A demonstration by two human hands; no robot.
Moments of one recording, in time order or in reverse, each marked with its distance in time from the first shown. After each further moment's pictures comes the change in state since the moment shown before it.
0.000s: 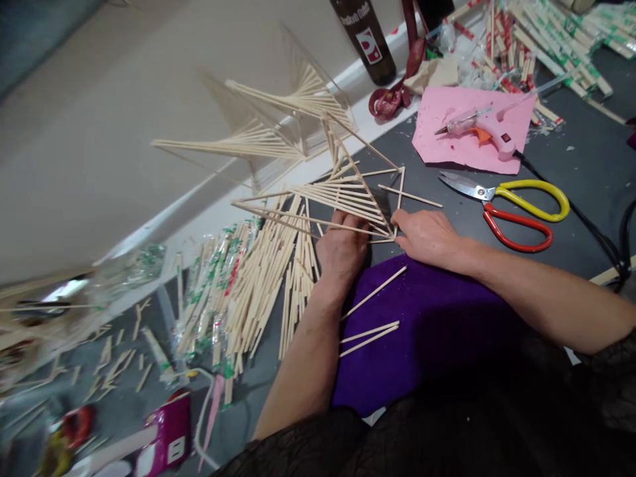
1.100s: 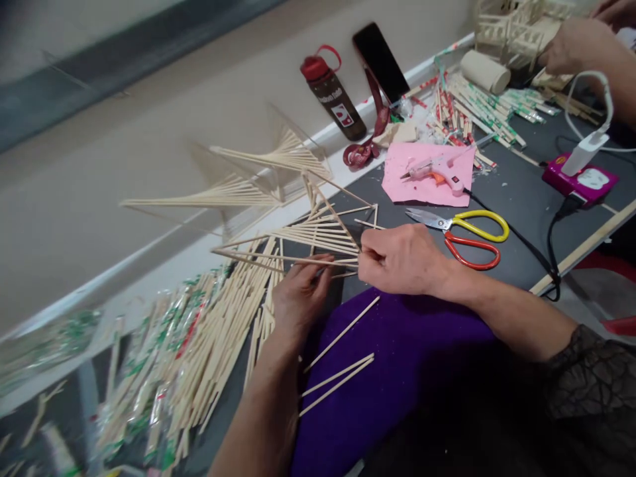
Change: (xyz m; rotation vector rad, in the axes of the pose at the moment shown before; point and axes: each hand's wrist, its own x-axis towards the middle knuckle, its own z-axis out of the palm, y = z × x) left_hand -0.006 -0.037 0.002 -0.344 0.258 0.238; right_hand -0.036 -0.006 -0.042 0.252 0.535 -0.179
